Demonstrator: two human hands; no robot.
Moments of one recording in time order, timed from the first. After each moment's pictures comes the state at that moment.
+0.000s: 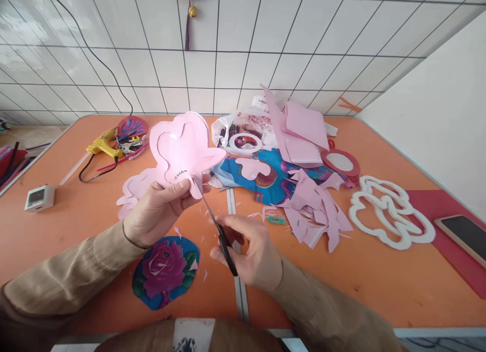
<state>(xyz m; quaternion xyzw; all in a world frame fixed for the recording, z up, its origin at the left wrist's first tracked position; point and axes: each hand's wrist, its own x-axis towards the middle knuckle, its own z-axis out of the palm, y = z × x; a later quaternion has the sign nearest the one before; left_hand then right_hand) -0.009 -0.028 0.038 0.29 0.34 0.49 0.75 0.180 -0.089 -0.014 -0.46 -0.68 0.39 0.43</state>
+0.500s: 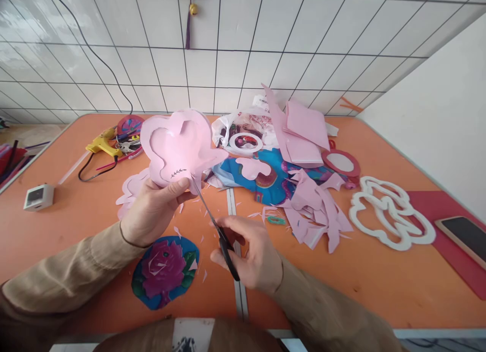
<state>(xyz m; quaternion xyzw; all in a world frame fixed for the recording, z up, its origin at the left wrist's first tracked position) -0.009 -0.026 0.037 0.34 0.39 0.53 0.68 0.183 -0.089 -0.007 -0.45 -0.70 0.38 0.40</state>
